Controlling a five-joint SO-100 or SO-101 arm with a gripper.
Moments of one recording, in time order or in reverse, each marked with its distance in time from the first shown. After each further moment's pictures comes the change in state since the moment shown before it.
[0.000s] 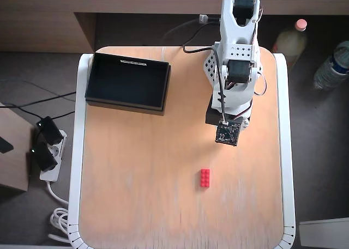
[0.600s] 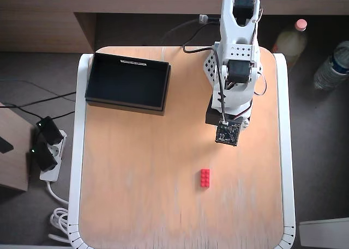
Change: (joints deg) arm 0.0 0.0 0.0 0.0 0.0
